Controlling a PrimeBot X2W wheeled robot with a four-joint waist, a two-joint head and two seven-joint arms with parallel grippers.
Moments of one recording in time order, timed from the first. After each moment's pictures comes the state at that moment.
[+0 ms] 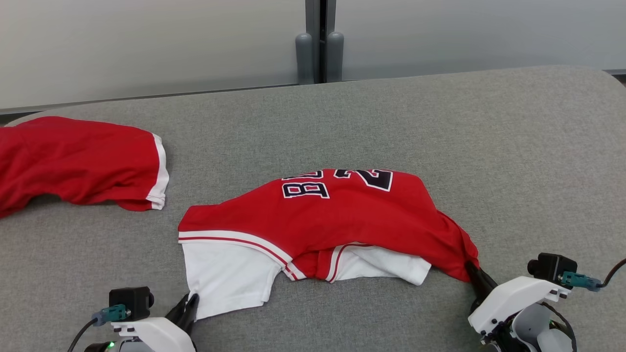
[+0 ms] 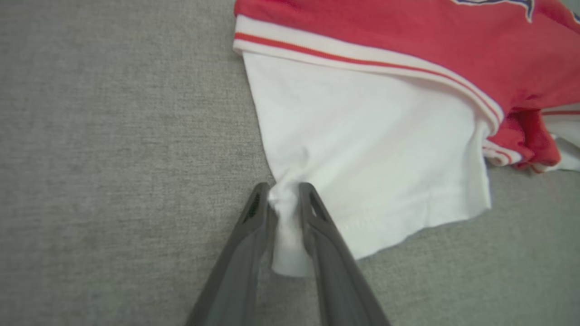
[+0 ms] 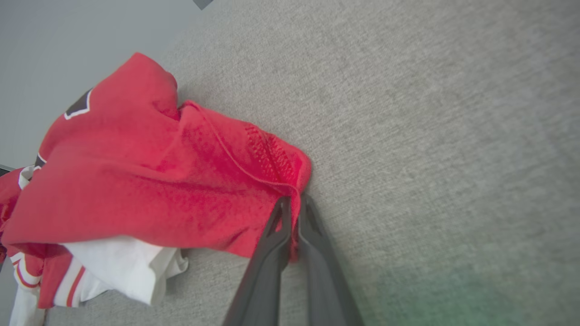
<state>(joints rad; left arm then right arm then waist) -0.07 0.27 -0.34 0.38 -0.64 -0.01 0.12 -0.23 -0.05 0.07 0.61 0.62 0.13 0.17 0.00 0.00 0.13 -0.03</state>
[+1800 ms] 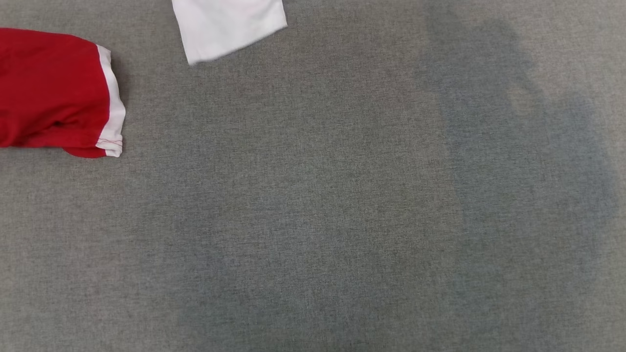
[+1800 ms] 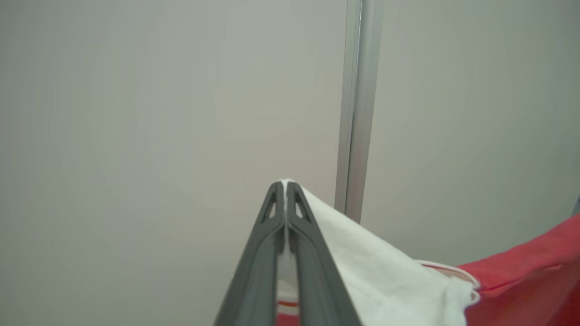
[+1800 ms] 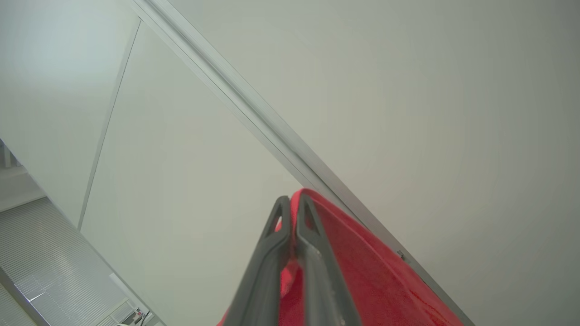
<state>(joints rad) -1.57 0.38 -0.35 0.68 -0.65 -0.13 0.14 -1.47 -0.22 0.17 0.67 1.15 0.13 0.08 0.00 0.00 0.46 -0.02</state>
